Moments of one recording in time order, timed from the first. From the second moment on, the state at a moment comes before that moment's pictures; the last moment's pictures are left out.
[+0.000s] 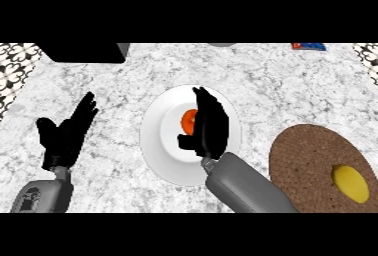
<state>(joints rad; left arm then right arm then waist) -0.16 0.19 0.06 -1.40 0.02 0.00 0.15 -0.65 0.00 0.73 -1.08 0.93 -0.68 0.95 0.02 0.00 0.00</state>
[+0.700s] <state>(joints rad) -0.18 0.21 0.08 -1.40 0.03 -0.01 0.17 -0.62 0.00 0.74 -1.42 0.74 -0.91 0.86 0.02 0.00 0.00</state>
